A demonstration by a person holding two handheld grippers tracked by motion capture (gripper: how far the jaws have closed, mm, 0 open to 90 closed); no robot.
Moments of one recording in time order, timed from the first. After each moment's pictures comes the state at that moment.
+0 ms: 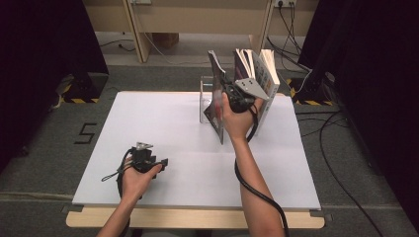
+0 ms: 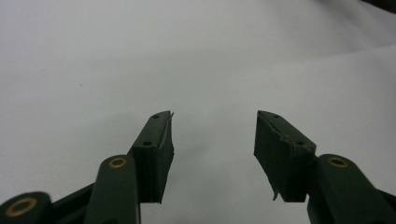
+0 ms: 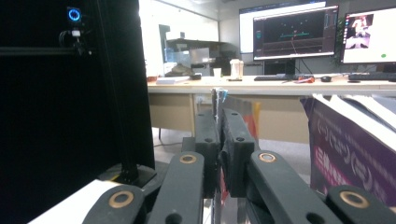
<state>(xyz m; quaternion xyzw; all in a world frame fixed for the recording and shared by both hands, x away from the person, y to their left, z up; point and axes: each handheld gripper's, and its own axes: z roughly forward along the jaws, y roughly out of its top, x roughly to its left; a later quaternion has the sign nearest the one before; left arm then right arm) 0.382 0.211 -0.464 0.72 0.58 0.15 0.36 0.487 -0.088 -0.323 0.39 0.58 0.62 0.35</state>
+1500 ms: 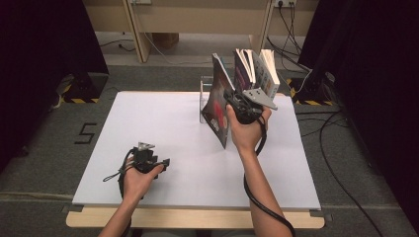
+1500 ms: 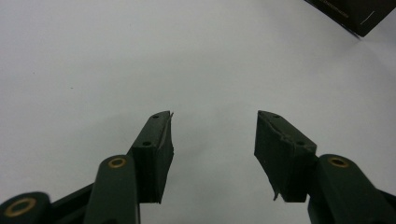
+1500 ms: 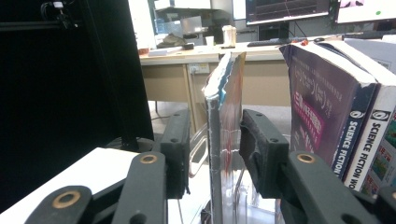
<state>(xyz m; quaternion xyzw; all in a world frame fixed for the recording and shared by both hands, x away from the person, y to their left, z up) 0.380 0.206 -0.463 0.72 0.57 0.15 0.36 0.463 -0.106 -0.332 0.44 0.61 0.58 0.32</state>
